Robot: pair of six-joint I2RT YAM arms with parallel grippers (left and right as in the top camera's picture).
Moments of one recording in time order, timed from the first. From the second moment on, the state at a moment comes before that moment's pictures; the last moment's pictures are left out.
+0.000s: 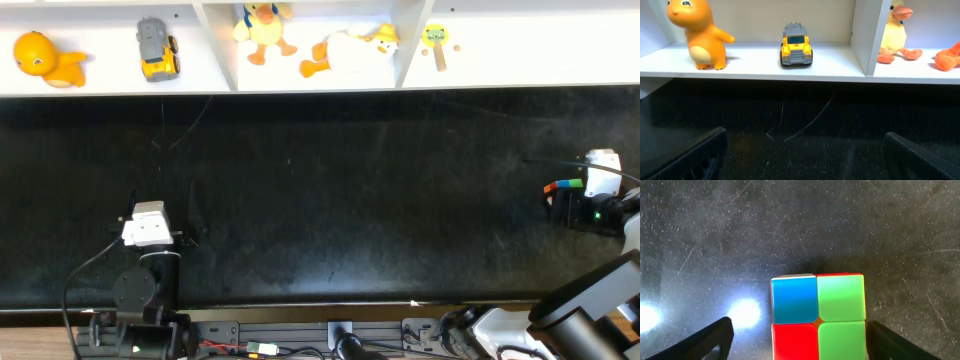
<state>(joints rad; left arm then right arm) -0.06 0.01 0.01 -0.07 -0.14 0.00 -0.90 1.62 1.00 -0.70 -0.39 -0.89</state>
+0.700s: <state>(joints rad) -0.06 0.01 0.01 -0.07 -0.14 0.00 -0.89 1.62 1.00 -0.71 -0.37 -0.87</state>
